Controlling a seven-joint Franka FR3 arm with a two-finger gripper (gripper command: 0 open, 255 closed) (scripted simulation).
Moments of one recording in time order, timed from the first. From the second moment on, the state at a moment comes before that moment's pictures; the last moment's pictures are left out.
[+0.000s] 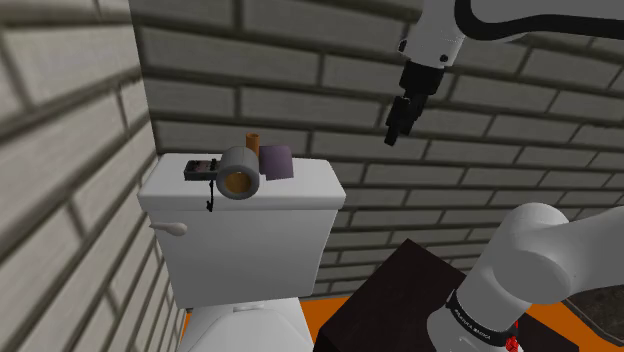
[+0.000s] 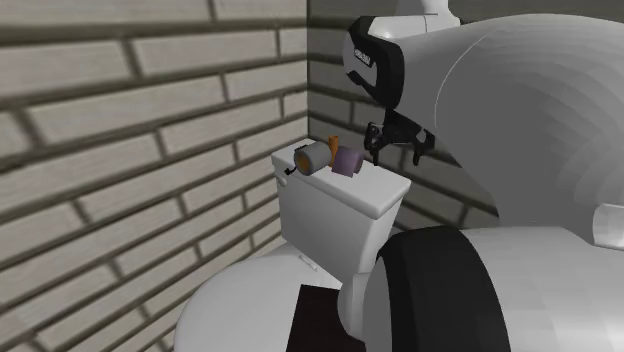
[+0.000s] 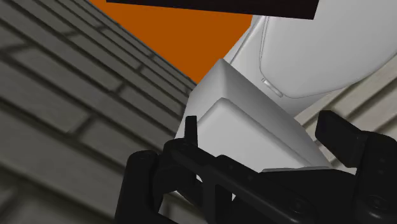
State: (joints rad) arm 0.01 -0.82 0.06 -2.39 0.01 1.62 -0.06
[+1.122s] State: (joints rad) arm -0.15 -0.73 0.72 -2.49 -0.08 2.16 0.63
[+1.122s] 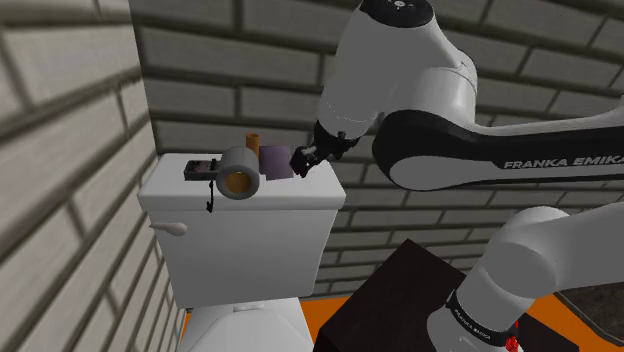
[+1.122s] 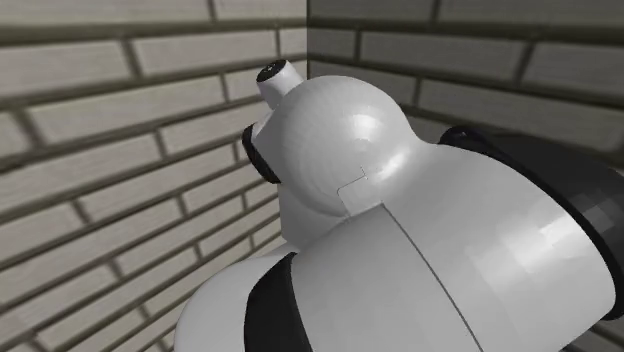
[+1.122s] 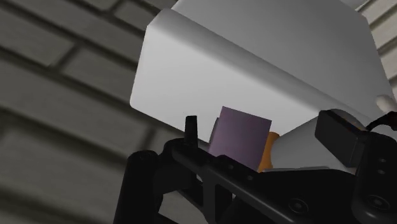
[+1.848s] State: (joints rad) arm -0.85 -0.69 1.50 -2.17 -0.35 2.26 1.19
